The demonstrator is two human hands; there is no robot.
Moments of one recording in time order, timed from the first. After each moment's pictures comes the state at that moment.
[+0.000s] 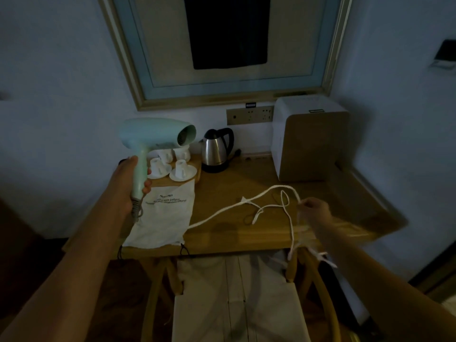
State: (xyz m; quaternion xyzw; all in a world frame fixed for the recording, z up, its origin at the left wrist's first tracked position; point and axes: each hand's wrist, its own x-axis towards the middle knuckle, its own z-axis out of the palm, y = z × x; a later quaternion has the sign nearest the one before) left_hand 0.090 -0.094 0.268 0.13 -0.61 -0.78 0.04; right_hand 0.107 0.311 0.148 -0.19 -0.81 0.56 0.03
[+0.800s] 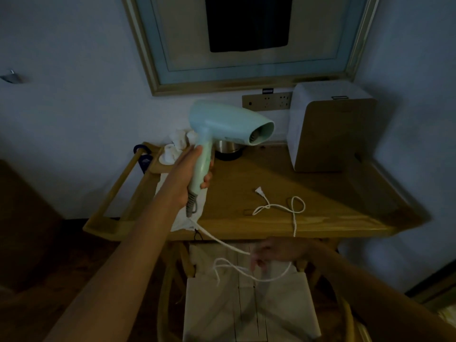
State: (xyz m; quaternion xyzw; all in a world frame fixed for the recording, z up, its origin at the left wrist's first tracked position) left_hand 0.119 -0.020 0.262 0.00 -0.60 -0.80 -0.03; right_hand 0.155 0.213 0.132 0.27 -0.77 0.39 -0.42
